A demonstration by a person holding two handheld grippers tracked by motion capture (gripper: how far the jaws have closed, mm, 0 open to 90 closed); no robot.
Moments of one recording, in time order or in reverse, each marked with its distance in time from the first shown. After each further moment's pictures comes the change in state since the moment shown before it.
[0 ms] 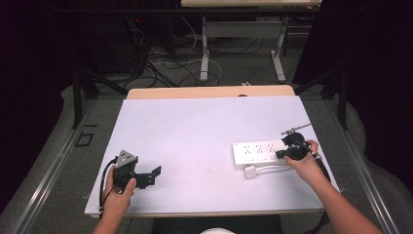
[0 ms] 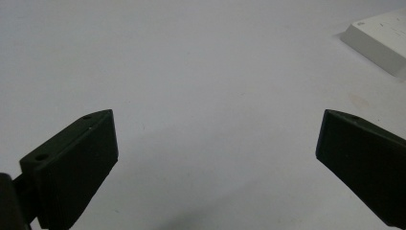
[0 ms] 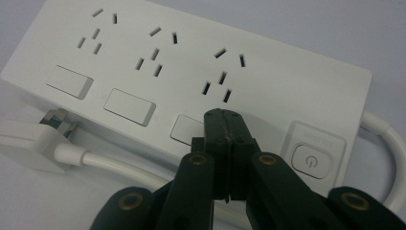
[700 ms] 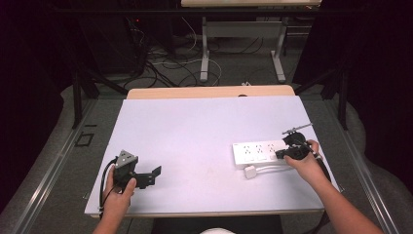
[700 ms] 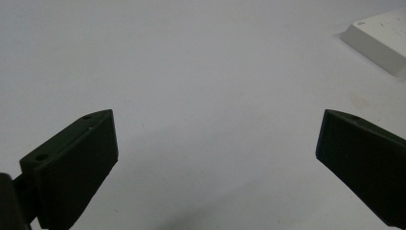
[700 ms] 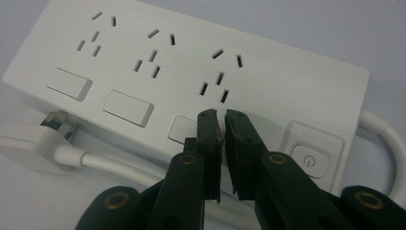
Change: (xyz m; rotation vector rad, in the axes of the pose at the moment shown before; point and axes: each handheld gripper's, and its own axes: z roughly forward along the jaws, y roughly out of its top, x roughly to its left) left arm 0.000 0.000 0.001 -0.004 0.001 -0.003; right arm -0.002 0.000 0.000 -0.003 0.008 0.023
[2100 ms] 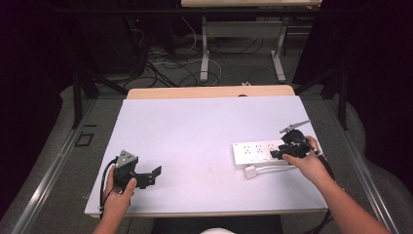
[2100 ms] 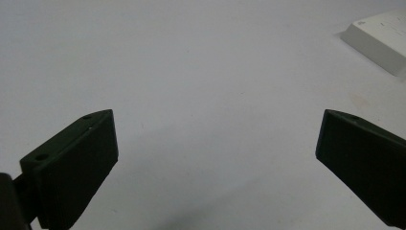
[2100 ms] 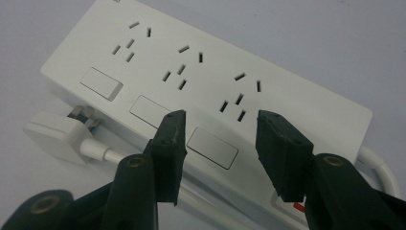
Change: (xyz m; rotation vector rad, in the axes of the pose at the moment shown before) left arm 0.000 -0.001 0.002 -0.010 0.004 -0.004; right arm 0.005 0.009 -0.010 -0.028 0.043 -0.151
